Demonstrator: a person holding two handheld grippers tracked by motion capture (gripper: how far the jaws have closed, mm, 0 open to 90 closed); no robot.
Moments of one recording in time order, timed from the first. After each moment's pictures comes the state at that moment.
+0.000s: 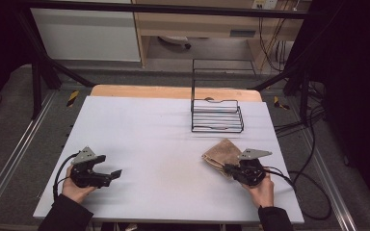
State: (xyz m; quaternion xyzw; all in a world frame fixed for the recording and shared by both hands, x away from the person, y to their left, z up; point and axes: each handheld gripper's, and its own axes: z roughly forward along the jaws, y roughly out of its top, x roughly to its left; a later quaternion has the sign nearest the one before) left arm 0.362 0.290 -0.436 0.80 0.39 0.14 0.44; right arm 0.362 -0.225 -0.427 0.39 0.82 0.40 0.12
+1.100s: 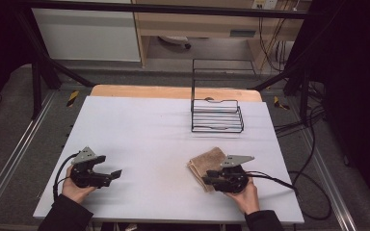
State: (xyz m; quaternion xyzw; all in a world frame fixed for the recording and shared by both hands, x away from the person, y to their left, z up) left arm 0.362 0.289 -0.435 0.80 0.39 0.14 0.44; right arm 0.351 -0.182 -0.431 0.33 0.83 0.44 0.07
